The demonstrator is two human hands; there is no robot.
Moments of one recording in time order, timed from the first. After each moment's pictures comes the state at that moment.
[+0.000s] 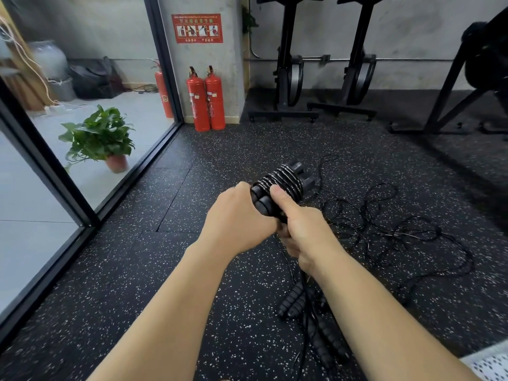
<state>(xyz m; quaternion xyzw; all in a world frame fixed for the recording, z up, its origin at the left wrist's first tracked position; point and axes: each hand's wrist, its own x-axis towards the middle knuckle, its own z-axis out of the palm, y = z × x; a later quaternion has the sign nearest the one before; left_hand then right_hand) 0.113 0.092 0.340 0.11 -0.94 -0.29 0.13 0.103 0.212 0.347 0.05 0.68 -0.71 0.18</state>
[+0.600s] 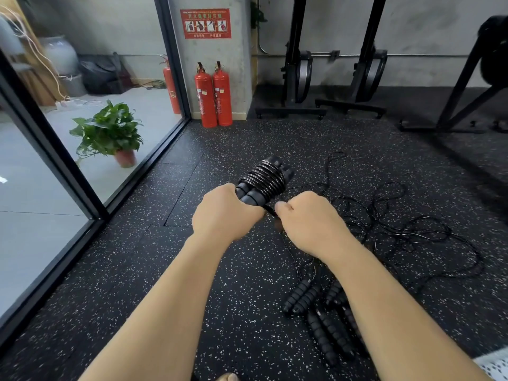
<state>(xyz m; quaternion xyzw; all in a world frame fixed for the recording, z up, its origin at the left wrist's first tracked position) 0.112 0.070 0.335 0.23 -0.92 -0.30 0.09 0.098 0.216 0.353 -0.15 0.93 -0.32 0.04</state>
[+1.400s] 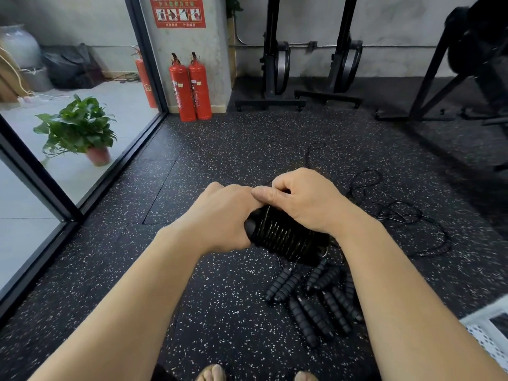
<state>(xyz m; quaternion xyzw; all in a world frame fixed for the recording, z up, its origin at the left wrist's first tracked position) 0.126 0.102 0.354 -0.15 -0.99 -0.05 0.02 0.071 0.263 0.360 -0.31 0.90 -0.29 0.00</state>
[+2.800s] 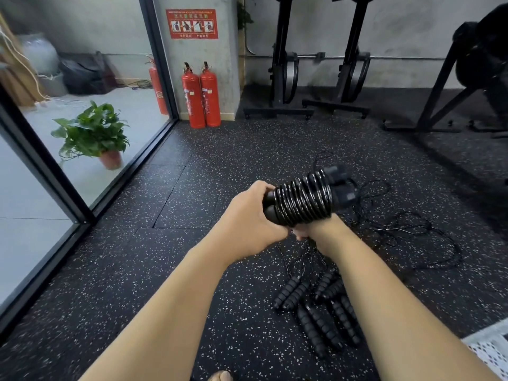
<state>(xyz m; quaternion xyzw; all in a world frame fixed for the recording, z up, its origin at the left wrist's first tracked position) 0.133 0.106 0.347 -0.02 -0.88 -0.47 0.04 0.097 0.237 0.352 0.12 0.71 -0.68 0.16</state>
